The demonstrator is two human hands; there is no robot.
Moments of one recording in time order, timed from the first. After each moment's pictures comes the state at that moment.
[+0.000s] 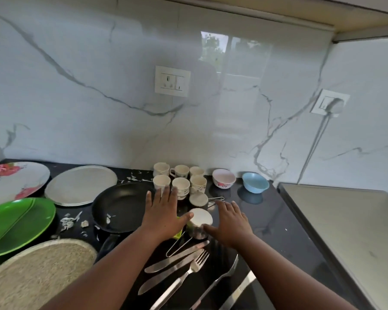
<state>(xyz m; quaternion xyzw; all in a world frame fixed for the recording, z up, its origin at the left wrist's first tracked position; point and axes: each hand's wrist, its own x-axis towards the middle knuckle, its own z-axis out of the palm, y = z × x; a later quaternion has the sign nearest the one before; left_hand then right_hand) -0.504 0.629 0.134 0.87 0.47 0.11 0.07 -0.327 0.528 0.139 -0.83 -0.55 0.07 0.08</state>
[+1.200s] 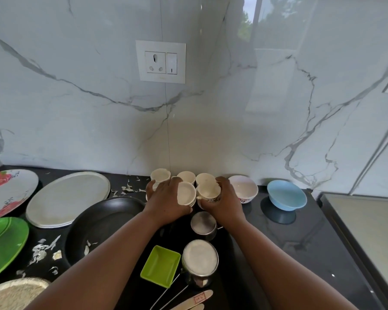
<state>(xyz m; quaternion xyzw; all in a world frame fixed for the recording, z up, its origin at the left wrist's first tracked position) -0.422 0.760 0.123 0.84 0.50 0.17 0.11 -0.254 0.692 0.106 -0.74 -0.49 0.20 0.42</state>
